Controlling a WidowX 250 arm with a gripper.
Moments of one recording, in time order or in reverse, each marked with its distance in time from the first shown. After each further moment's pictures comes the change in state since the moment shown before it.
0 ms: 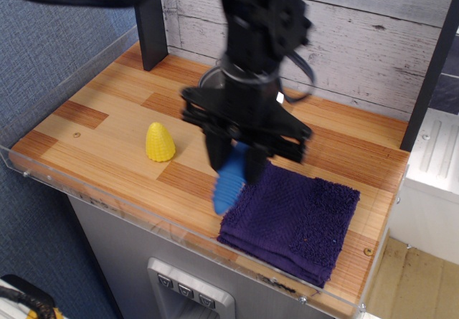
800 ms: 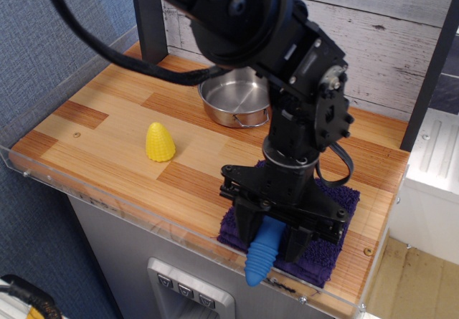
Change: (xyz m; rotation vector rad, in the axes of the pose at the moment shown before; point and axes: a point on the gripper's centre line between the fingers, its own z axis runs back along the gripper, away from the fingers) arm -0.026 -0.038 -0.047 -0.068 0.120 -0.040
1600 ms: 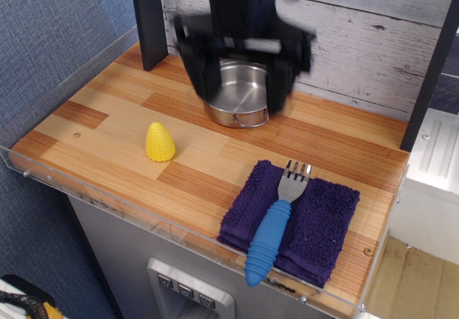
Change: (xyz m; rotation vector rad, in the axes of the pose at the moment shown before) arm 0.038 0.057 0.125 -0.069 -0.197 0.094
